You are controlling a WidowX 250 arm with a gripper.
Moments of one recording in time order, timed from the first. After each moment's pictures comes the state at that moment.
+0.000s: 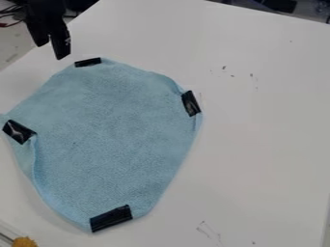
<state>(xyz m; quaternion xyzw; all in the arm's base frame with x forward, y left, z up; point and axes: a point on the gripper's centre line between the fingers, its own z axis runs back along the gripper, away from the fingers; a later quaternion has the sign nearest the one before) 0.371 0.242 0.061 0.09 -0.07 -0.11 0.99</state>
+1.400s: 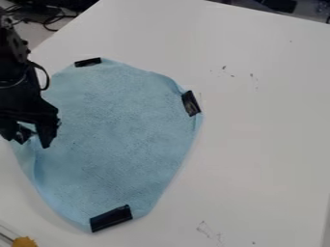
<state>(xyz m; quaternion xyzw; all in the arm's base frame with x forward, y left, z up) 0.206 0.156 0.033 0.07 -0.05 0.13 0.99</state>
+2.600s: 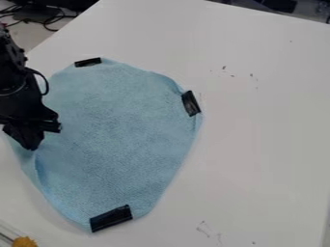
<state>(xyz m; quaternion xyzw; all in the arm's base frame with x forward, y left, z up) 0.208 0.161 0.016 0.04 -0.05 0.12 0.99</state>
